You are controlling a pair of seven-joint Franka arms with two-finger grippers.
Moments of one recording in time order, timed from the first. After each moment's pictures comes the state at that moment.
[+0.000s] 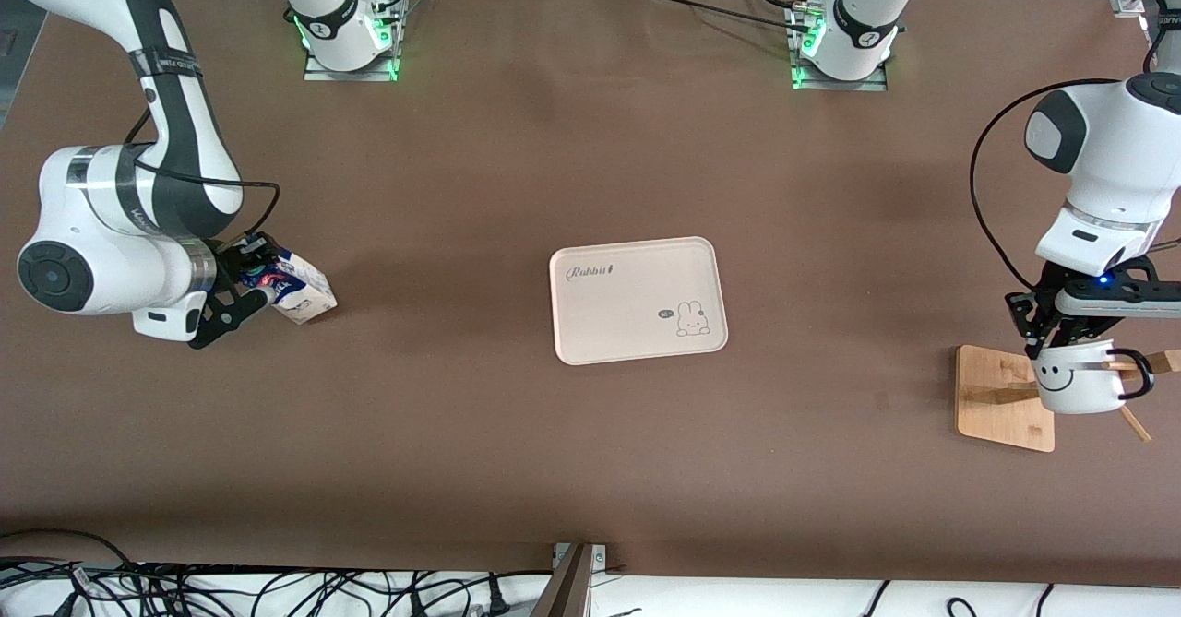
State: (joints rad) left arm 0.05 0.16 0.09 -2.14 0.12 2.90 0.13; right arm 0.01 0.43 0.03 -1.64 -0.02 1.72 -0.56
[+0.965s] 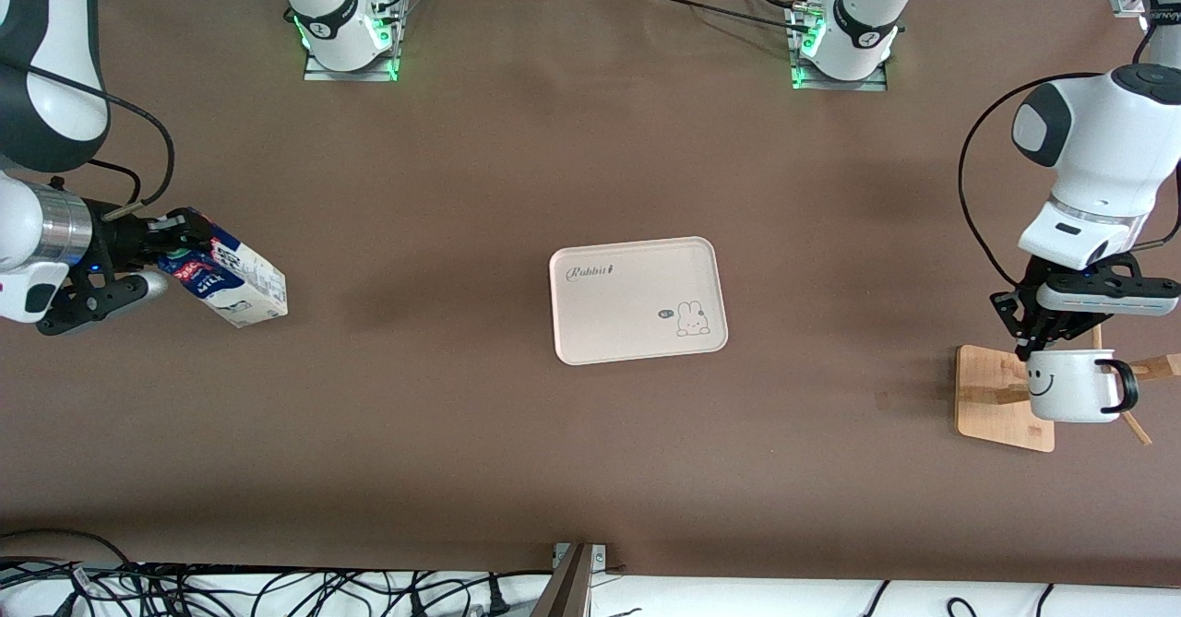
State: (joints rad) left arm 0.02 0.13 0.04 -2.14 0.12 2.90 0.11; right arm 0.00 0.38 -0.01 -1.33 0.08 1.44 -0.35
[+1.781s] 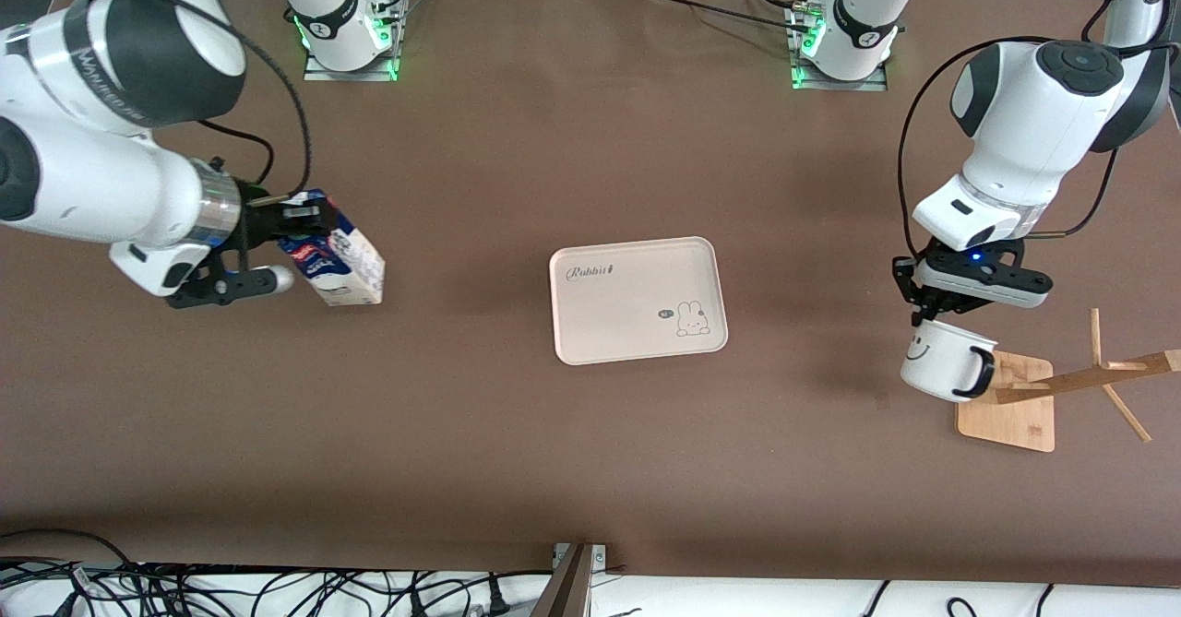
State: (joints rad) left arm -0.02 0.08 -0.12 -2.06 0.12 2.49 0.09; right arm 0.22 0.37 0.04 -1.32 0.19 1.46 0.14
